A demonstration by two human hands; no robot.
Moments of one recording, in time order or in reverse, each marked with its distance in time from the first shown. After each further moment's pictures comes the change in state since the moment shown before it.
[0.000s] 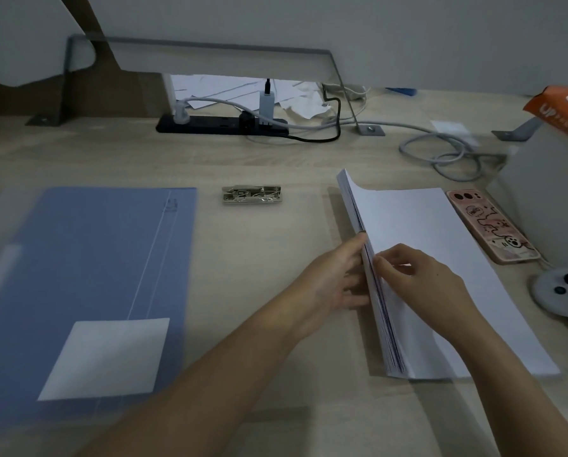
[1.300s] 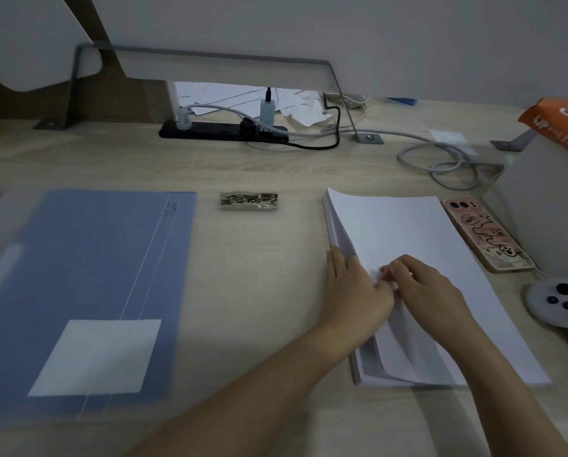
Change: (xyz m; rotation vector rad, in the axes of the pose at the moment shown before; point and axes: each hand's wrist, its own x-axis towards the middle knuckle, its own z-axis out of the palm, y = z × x) left_hand 0.037 -0.037 0.033 0.701 0.401 0.172; right_hand 0.007 0.019 0.002 0.088 0.101 -0.007
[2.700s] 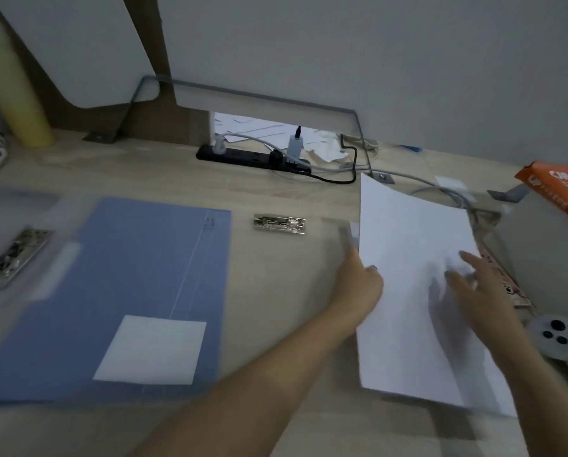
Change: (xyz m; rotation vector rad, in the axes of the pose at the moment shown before) left_hand -0.016 0.020 -0.069 -0.334 0.080 -0.052; right_hand -0.012 -0.034 -0.034 0.141 0.155 0.150
